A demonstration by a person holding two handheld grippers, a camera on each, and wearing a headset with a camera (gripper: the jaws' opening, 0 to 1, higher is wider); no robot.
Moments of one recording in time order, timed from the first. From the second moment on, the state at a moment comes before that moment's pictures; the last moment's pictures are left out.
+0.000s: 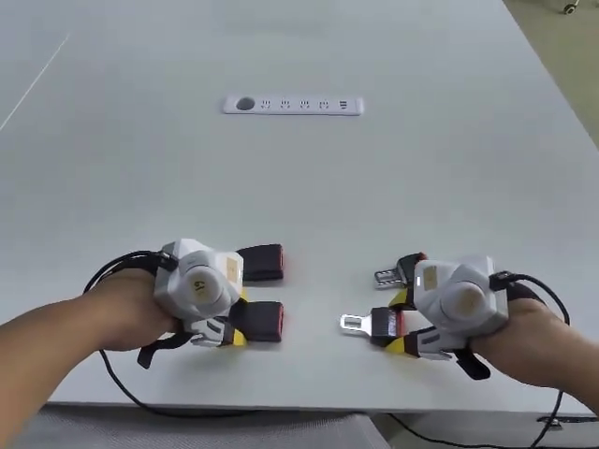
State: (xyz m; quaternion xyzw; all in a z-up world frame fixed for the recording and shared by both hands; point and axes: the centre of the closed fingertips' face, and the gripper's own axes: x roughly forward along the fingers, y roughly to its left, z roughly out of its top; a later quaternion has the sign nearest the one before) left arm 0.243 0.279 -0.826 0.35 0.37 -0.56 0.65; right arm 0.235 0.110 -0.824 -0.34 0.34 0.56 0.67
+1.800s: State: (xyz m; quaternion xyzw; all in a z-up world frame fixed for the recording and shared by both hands) left arm 0.243 0.279 -0.827 0.36 0.38 -0.57 0.64; right arm 0.240 0.196 -0.823 -0.34 0.31 0.58 0.67
